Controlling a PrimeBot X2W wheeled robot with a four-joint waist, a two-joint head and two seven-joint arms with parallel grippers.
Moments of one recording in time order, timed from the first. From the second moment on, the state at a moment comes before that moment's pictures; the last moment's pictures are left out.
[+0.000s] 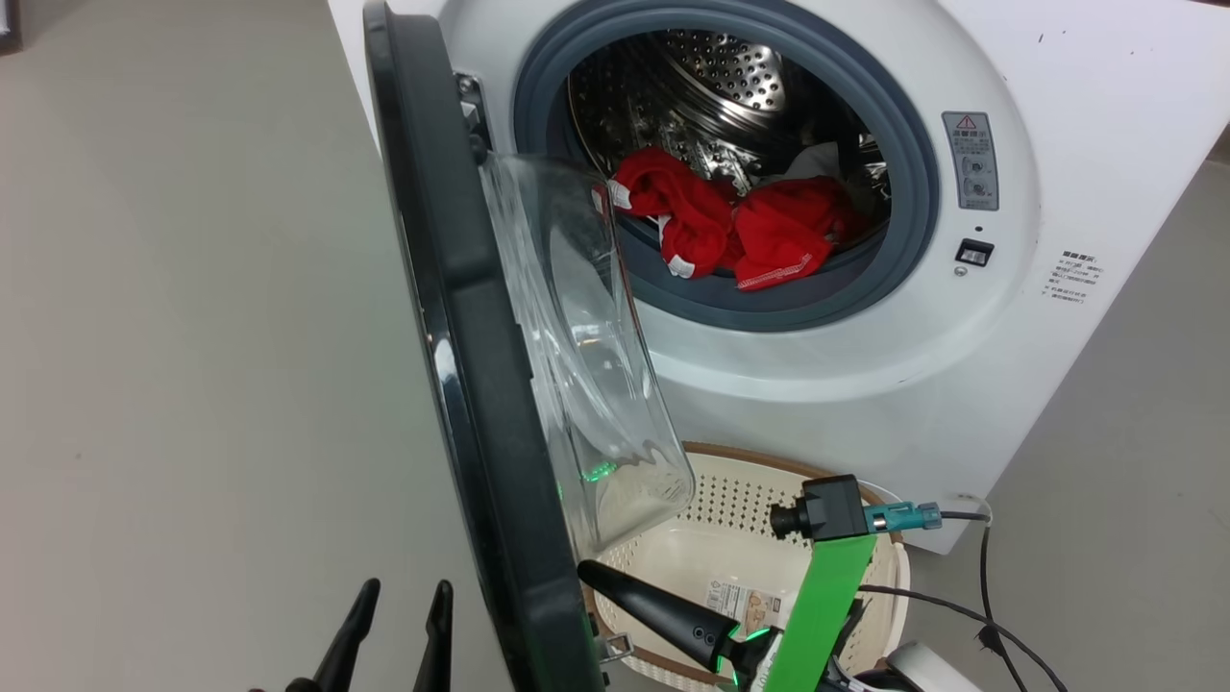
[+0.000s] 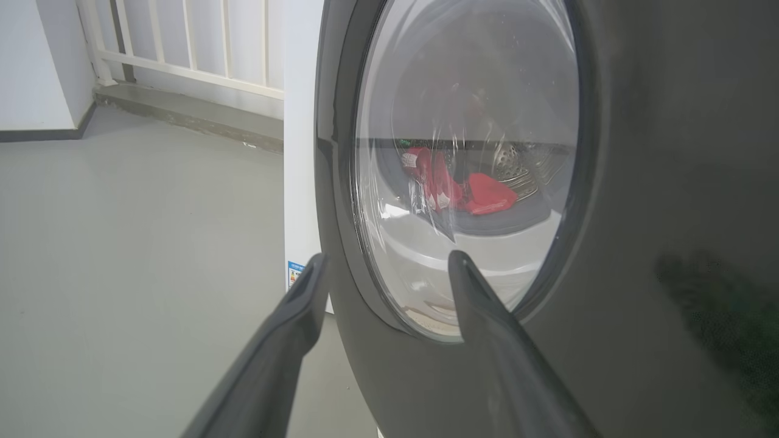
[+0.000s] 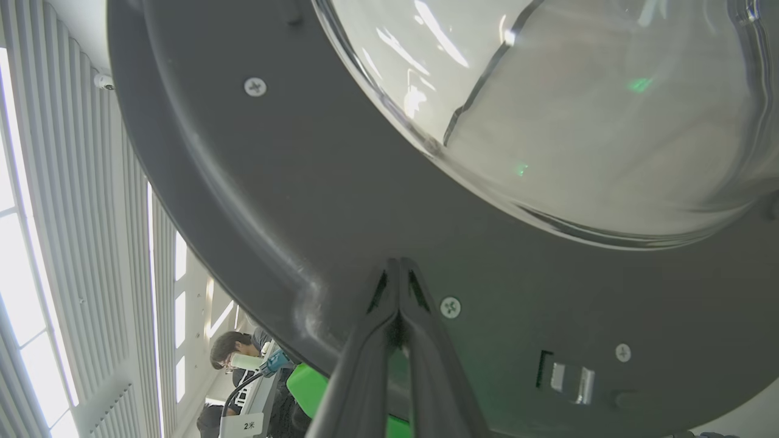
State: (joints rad) left arm 0.08 0.05 -0.13 0.13 -0.31 -0.07 -0.25; right arm -0.23 -0.12 0.62 0.07 1.60 0.12 0.33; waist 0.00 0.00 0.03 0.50
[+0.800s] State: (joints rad) left arm 0.10 0.05 -0.12 0.14 -0.31 -0.07 -0.25; right arm -0.19 -0.23 0.72 0.19 1.46 0.12 0.12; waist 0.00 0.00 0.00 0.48
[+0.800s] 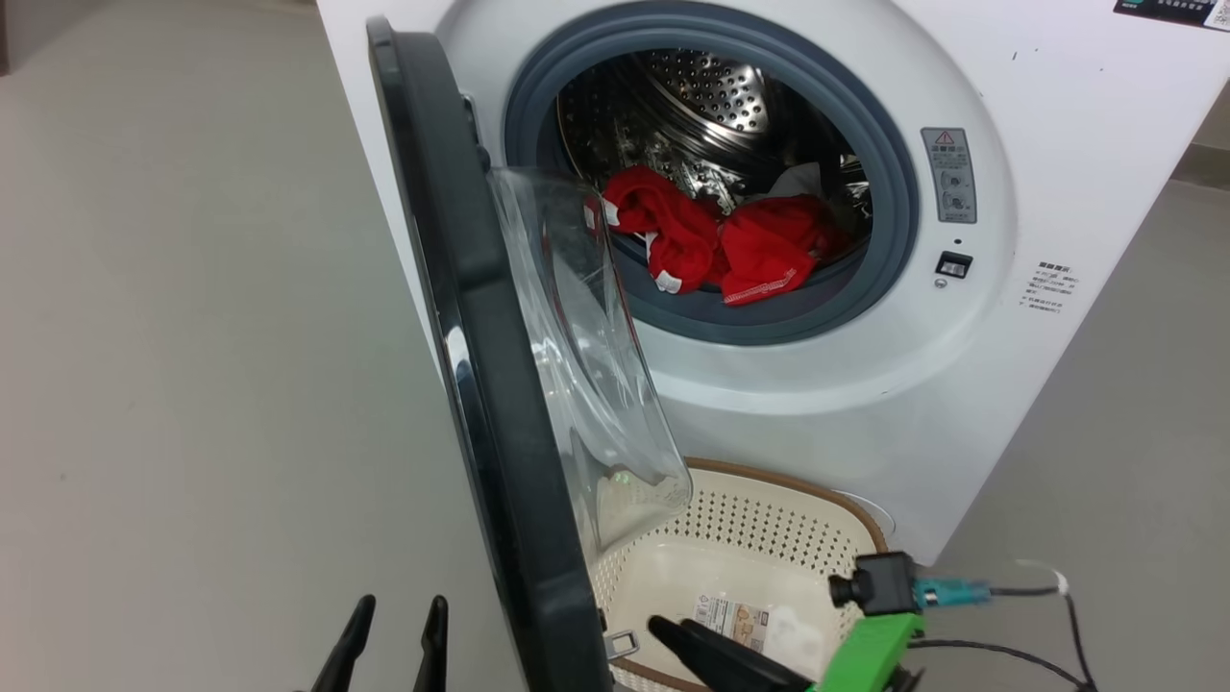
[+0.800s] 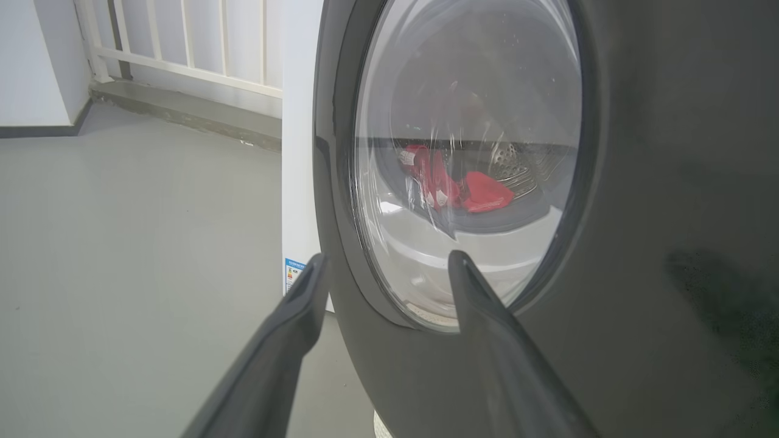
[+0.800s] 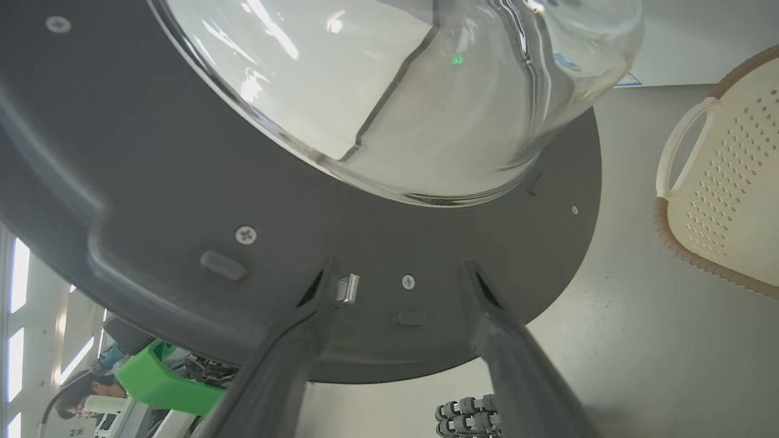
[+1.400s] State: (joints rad) left arm 0.10 0.05 -0.11 0.15 -0.30 -0.07 -0.25; right arm -0.19 -0.37 0.88 0.42 1.30 0.12 -0.23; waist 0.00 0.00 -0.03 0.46
